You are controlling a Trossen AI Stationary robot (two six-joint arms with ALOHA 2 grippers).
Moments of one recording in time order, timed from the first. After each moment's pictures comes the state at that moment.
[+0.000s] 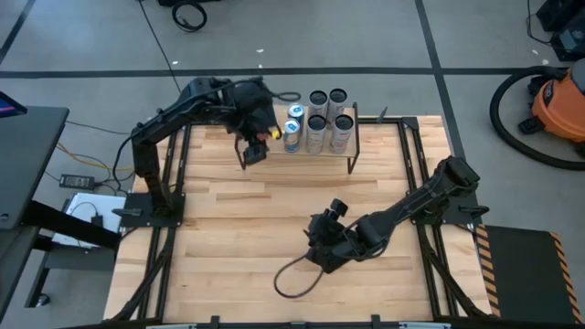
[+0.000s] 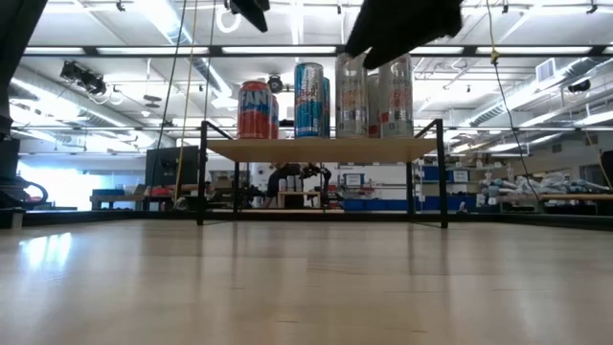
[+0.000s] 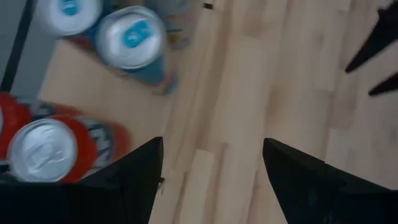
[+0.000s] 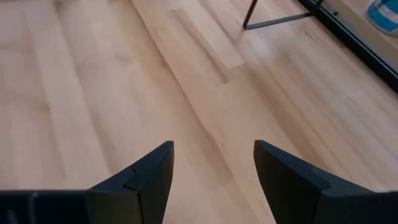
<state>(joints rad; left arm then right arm) 0.28 1.82 2.33 -1.57 0.00 0.07 0.51 1.78 1.41 -0.72 0.76 0.77</state>
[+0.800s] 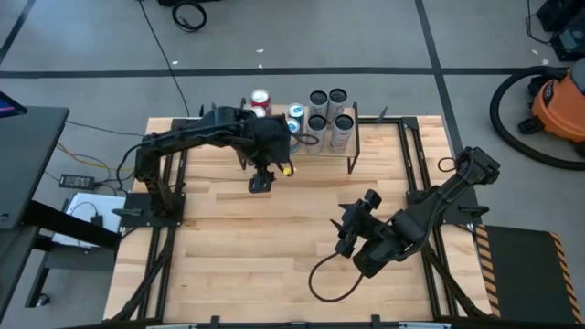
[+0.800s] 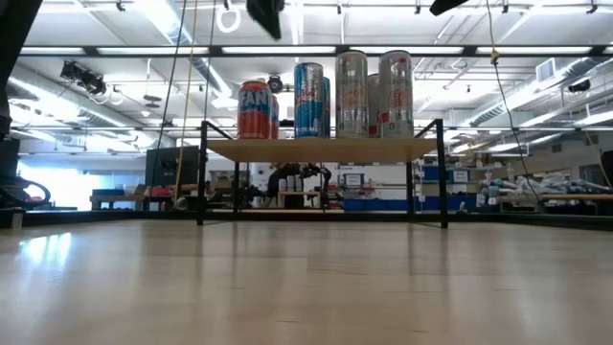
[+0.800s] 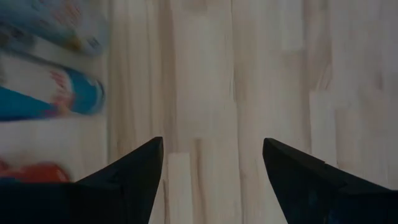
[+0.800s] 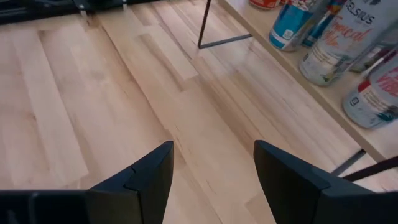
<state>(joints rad) 0.12 1.83 2.16 -1.47 0.02 0.17 0.65 1.58 1.41 -1.09 0.92 1.00</state>
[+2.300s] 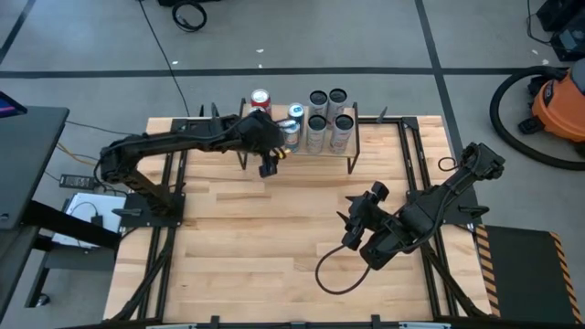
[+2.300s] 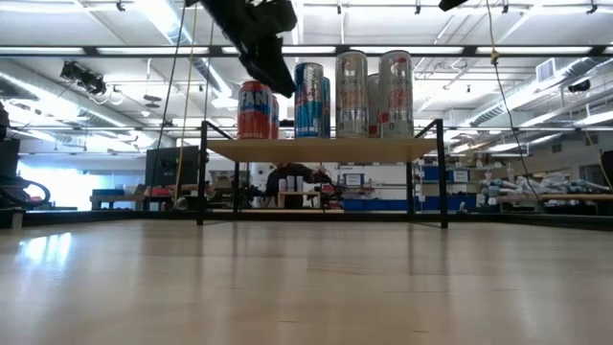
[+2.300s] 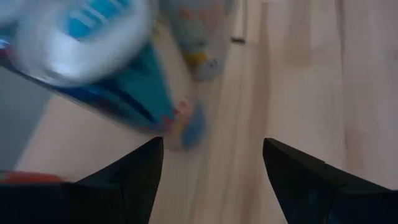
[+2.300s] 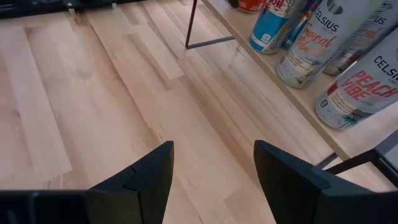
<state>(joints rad) 0.28 1.54 1.38 -0.61 -0.09 0.21 0.64 1.51 1.41 -1.18 0.91 1.00</state>
